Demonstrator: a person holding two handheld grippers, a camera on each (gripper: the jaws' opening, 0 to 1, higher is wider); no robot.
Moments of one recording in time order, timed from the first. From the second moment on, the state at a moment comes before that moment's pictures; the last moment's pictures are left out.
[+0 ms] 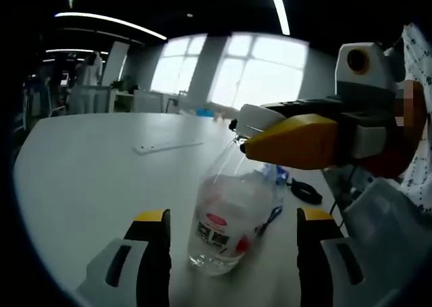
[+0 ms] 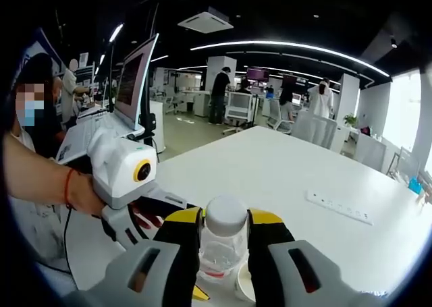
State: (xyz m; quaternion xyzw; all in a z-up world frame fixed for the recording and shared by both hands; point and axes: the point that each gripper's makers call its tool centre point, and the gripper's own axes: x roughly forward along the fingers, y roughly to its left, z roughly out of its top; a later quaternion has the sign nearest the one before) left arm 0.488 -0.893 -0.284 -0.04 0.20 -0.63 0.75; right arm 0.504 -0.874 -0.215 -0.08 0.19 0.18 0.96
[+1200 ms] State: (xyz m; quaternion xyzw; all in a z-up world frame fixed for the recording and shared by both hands) left arm 0.476 -0.885 -0.272 -0.03 0.21 -0.61 0.77; right arm 0.492 -0.889 -0.215 -0.06 0.20 0.22 0.95
